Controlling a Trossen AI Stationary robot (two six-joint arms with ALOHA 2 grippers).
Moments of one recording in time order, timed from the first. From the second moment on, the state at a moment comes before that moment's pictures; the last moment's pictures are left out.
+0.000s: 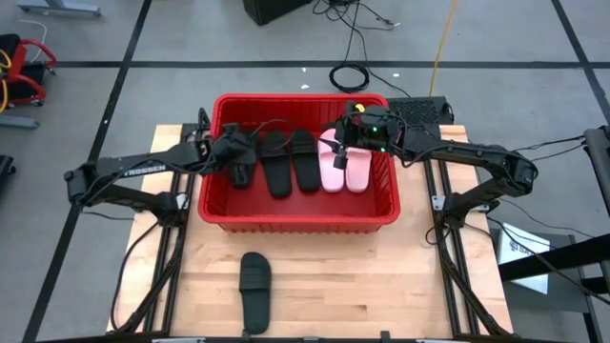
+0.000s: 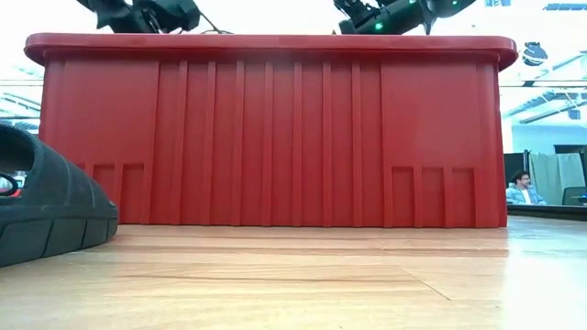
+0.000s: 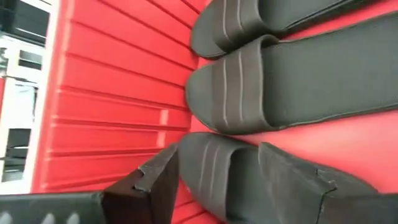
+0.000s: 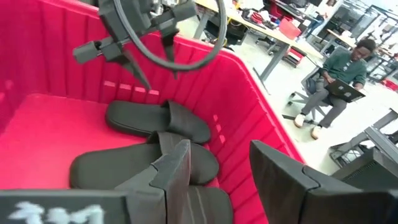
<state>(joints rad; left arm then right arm) 0.39 1.16 0.84 -0.52 -0.42 0.56 -0.39 1.41 1.11 0.01 -0.03 -0.43</state>
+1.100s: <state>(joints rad) -0.32 1.02 0.94 -0.61 -0.92 0.33 0.02 1.35 1.11 0.00 0.31 -0.36</state>
